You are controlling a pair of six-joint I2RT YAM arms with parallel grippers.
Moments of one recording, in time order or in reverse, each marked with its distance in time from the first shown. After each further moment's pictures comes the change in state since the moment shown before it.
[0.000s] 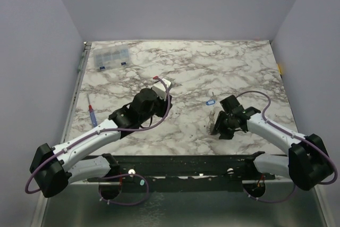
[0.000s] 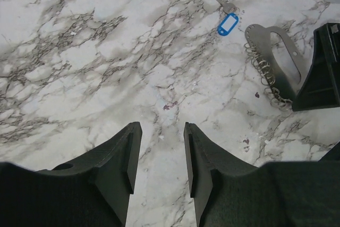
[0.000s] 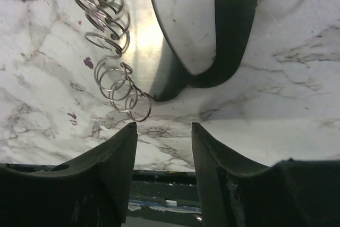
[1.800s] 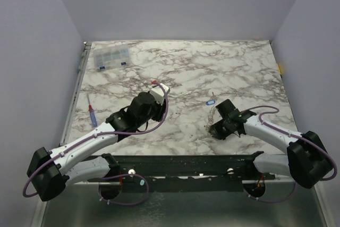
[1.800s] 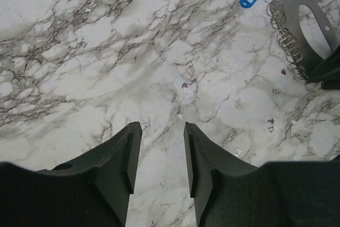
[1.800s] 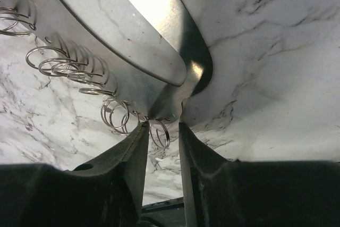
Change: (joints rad) left arm 0.001 -0.077 -0.056 -0.082 -0.048 0.078; right arm 0.073 0.031 -0.049 0.084 0.119 0.681
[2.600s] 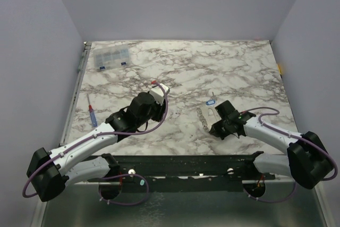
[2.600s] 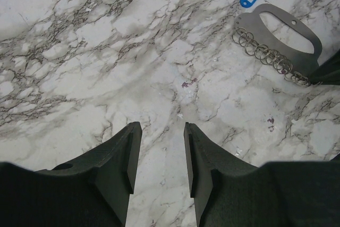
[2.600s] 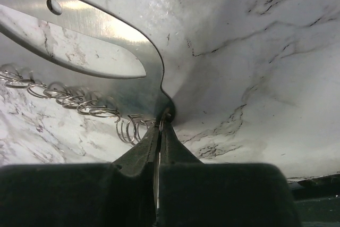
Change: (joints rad) left arm 0.000 -0.006 -0.002 -0.003 0.000 0.000; right arm 0.023 -0.007 -0.020 0.038 0.023 0.053
